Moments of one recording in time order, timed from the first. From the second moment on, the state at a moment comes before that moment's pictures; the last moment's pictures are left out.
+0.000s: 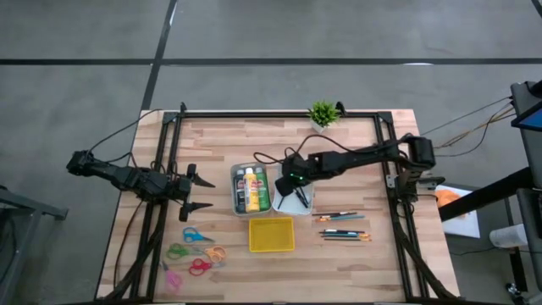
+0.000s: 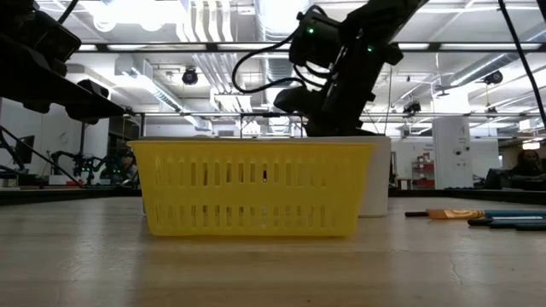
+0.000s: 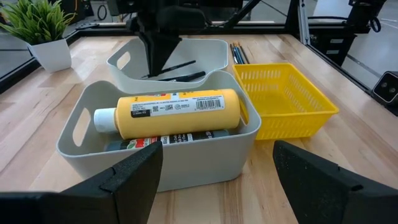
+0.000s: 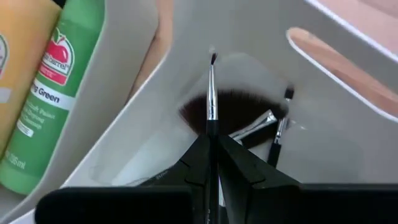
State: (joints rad) left arm -0.31 0.15 0.09 -0.27 -0.24 -0.09; right arm -0.06 1.82 1.15 -0.44 0.13 0.96
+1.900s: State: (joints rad) left arm -0.31 0.15 0.09 -0.27 -0.24 -0.09; right arm 0.09 1.17 0.92 -0.80 0.12 0.26
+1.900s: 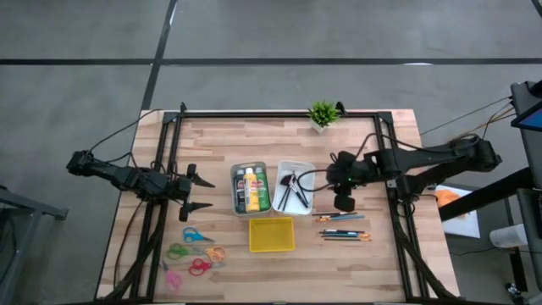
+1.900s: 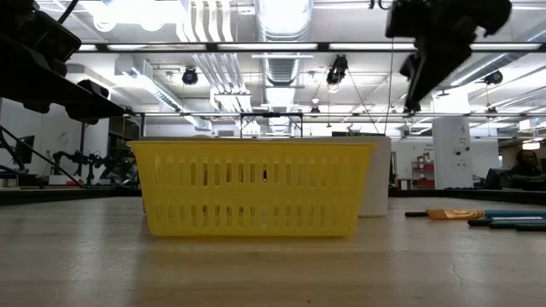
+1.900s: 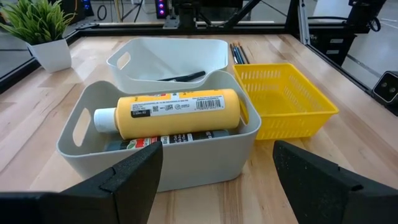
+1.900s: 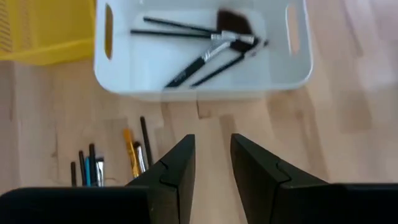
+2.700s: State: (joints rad) left arm -0.31 0.15 0.09 -0.27 -0.24 -0.09; right arm 0.27 1.12 0.48 -0.35 0.05 0.29
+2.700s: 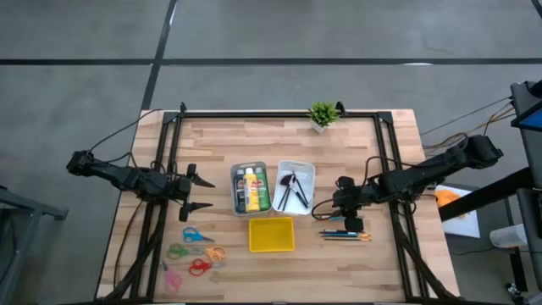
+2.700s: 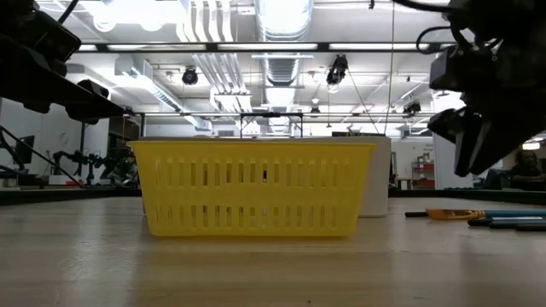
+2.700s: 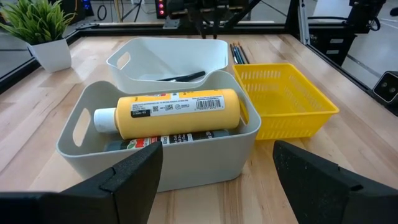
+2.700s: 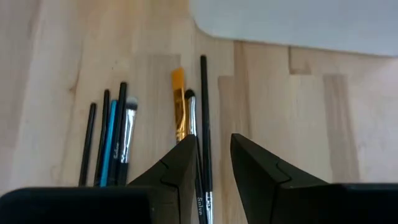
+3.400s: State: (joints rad) left arm -0.31 0.15 0.09 -0.27 -0.24 -0.09; right arm 0.27 1.29 0.49 -0.30 0.03 0.33
